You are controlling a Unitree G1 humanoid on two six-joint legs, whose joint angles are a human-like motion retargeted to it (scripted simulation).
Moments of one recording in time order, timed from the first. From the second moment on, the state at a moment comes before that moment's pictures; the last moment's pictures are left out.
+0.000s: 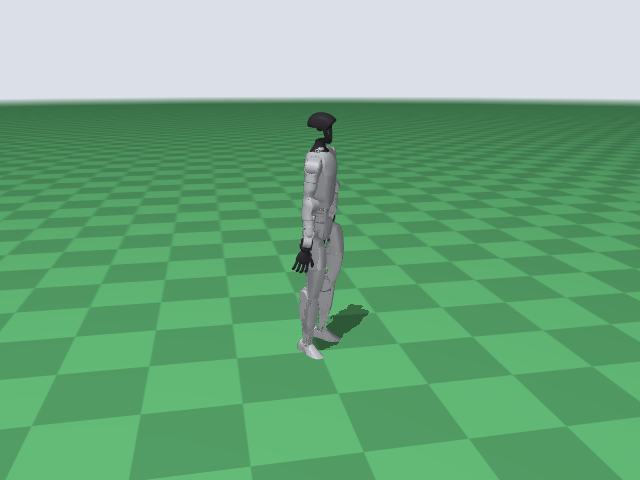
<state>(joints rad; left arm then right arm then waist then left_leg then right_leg) -0.06 0.08 0.15 1.63 -0.04 0.26 -0.02 0.09 -0.17 -0.37 1.44 -0.86 0.16 0.10 0.16 0.00 -0.07 -0.03 -0.01 0.35 0.01 0.20 -0.02 0.01 -0.06 -0.45 -0.03 0.02 -0.01</state>
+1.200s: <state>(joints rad) -0.14 0.04 0.07 1.59 0.01 0.24 -0.04 0.19 -0.23 -0.41 1.54 -0.79 0.17 0.03 0.36 0.01 -0.05 -0.23 -0.14 -0.07 0.06 0.36 -0.05 0.15 -0.14 -0.87 -0.04 -0.10 0.08</state>
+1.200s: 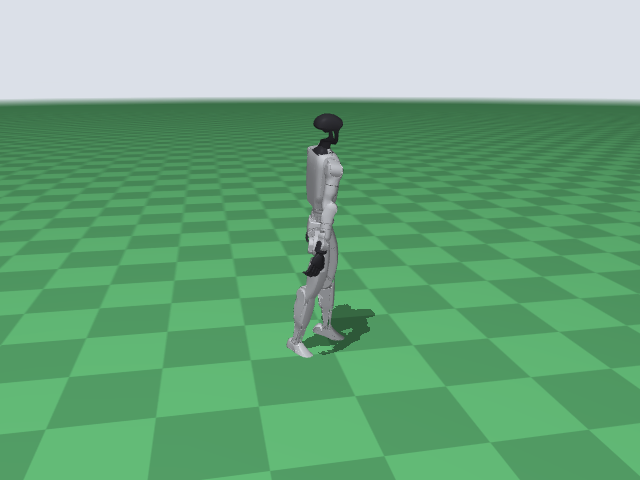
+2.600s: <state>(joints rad) -0.07 0.07 0.09 1.58 -0.02 0.23 -0.03 0.01 -0.21 -0.29 1.52 -0.80 0.10 0.09 0.05 0.02 -0.03 0.01 0.04 0.43 0.01 0.13 -0.02 -0.06 -0.03 -0.30 0.01 0.08 -0.01</state>
